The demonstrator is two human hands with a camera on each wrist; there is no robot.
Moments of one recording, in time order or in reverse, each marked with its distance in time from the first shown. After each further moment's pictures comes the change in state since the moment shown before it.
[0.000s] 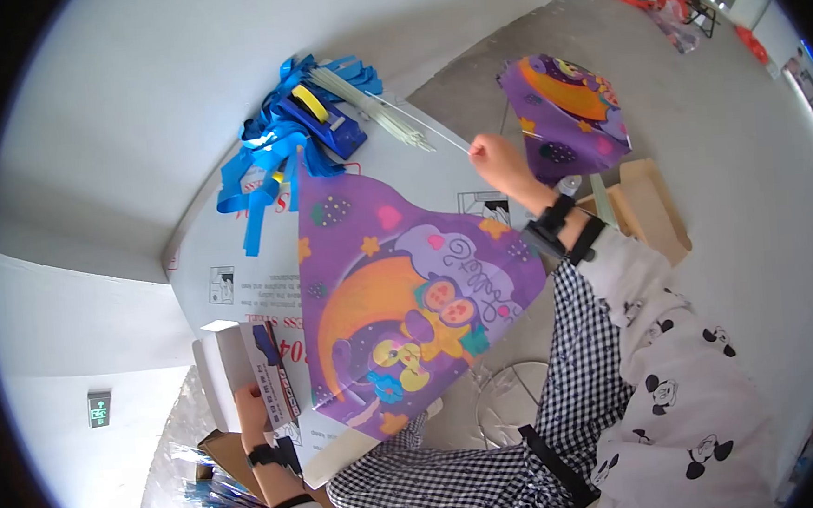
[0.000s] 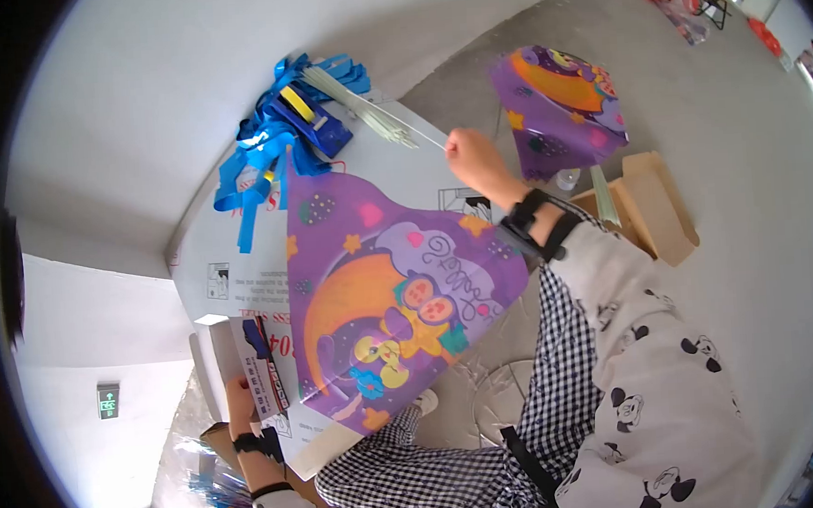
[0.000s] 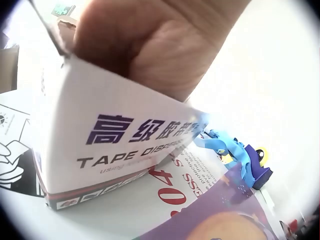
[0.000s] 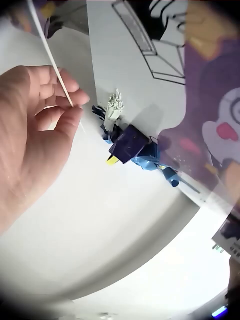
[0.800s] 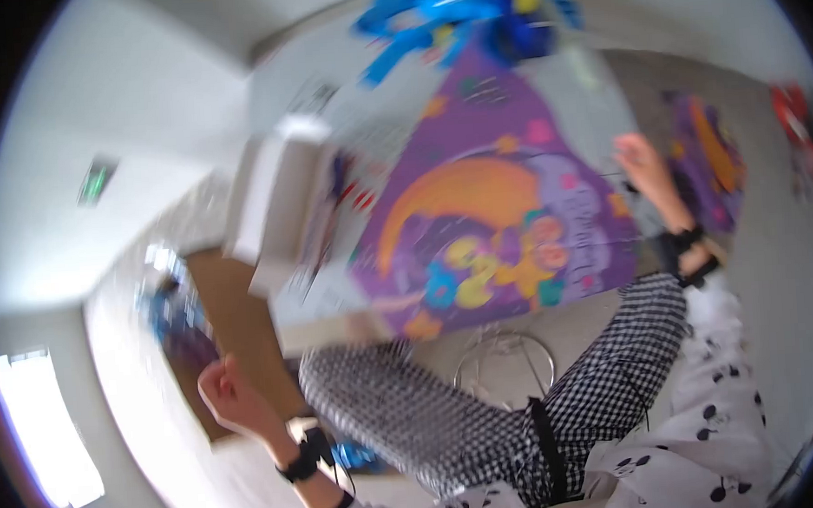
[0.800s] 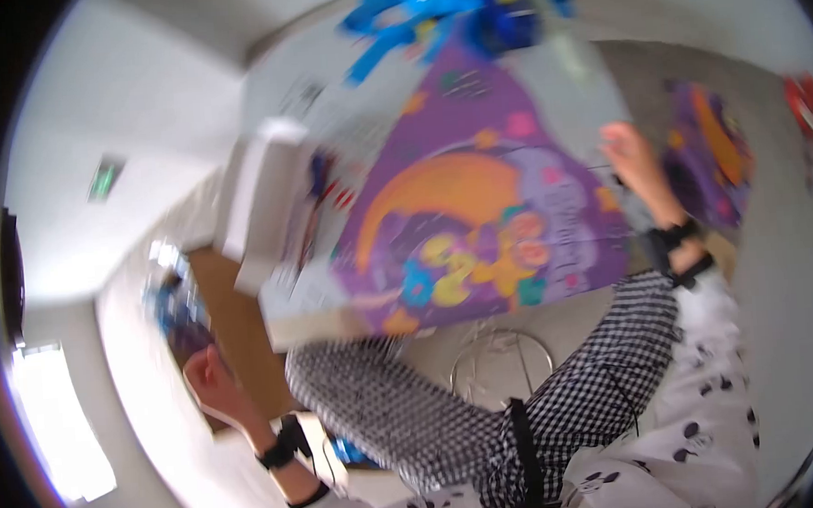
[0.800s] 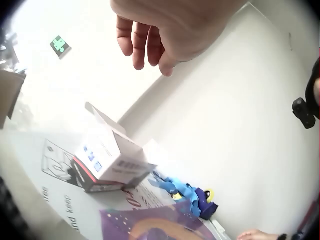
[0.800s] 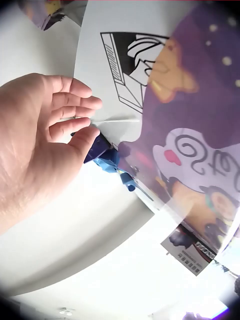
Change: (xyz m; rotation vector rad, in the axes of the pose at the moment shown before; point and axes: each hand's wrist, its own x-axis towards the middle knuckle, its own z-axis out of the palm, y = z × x) left_hand -0.246 0.015 -0.004 -0.288 1.147 -0.133; right_hand -0.010 0.047 0.020 0.075 -0.398 -0.314
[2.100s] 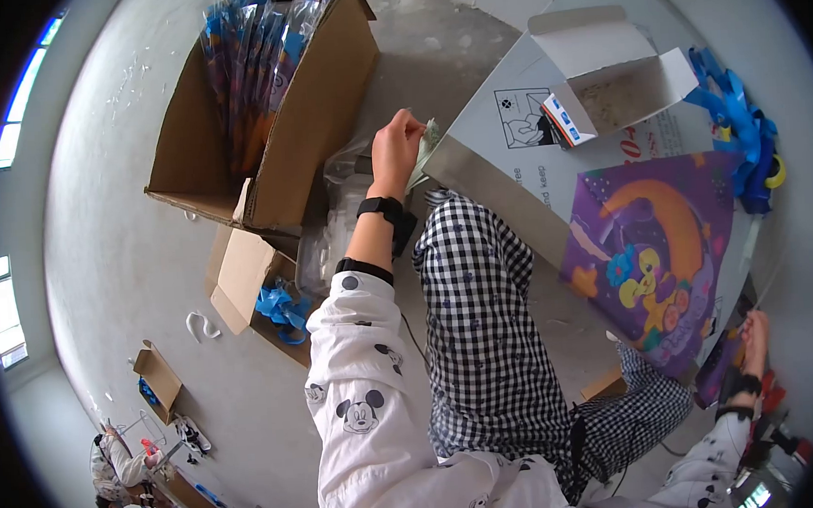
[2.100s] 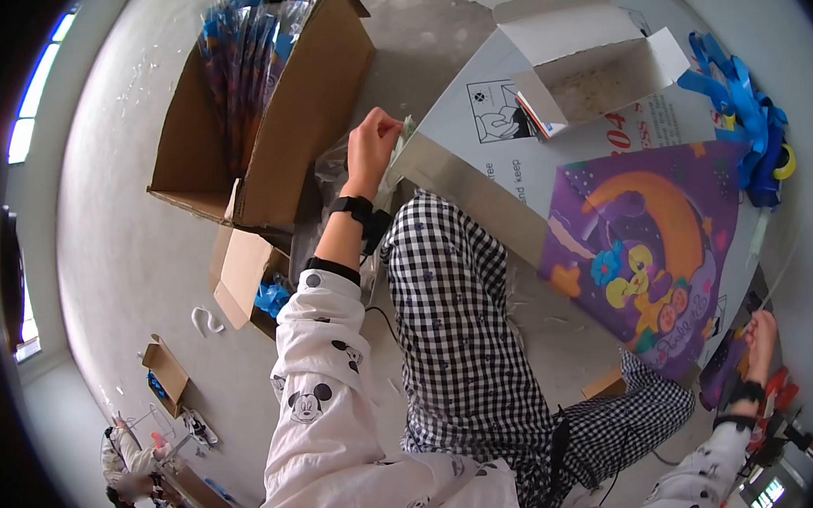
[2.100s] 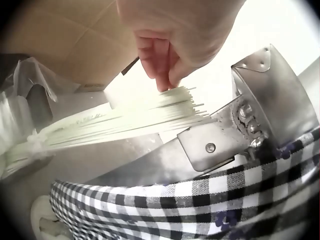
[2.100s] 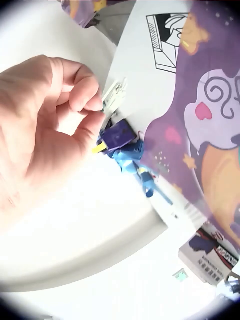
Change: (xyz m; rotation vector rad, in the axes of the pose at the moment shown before) left_hand -0.021 -0.256 0.095 -0.110 -0.229 -0.240; right_hand 0.049 -0.033 -0.087 0.113 -0.127 0.590
